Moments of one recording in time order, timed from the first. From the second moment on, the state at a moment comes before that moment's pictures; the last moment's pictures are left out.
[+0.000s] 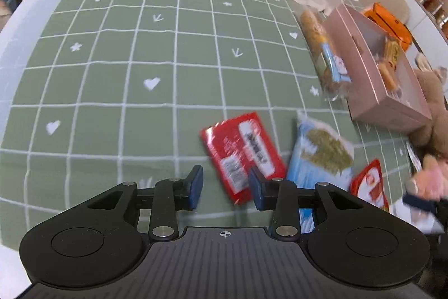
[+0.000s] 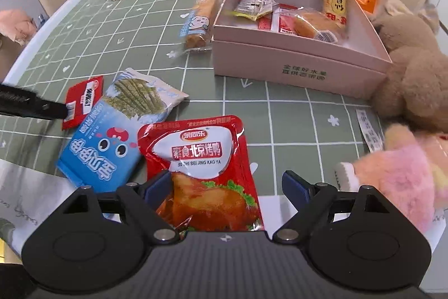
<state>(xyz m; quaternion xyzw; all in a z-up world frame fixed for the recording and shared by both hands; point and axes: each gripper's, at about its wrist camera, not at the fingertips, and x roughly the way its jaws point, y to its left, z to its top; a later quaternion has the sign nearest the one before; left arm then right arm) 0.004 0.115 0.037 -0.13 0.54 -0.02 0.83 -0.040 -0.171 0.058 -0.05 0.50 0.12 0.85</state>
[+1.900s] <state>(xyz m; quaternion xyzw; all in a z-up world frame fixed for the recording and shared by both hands) -0.047 0.151 0.034 -0.08 0.48 0.03 0.87 0.062 -0.031 0.048 -0.13 0.50 0.27 0.81</state>
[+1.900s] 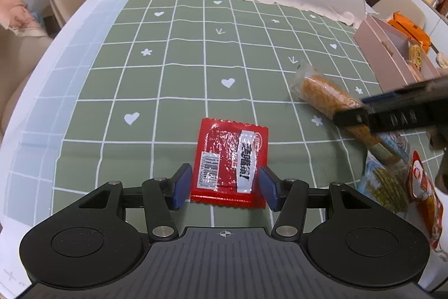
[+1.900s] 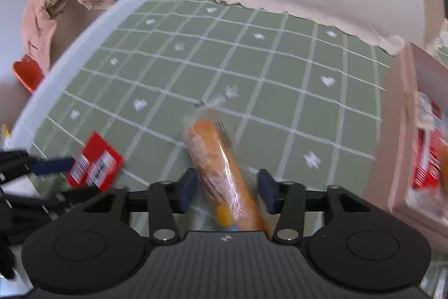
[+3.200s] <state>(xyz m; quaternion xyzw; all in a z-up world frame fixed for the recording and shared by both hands) -0.015 0.112 0.030 0.01 0.50 -0.02 0.87 0.006 -0.147 0.143 -0.01 0.45 0.22 0.87</state>
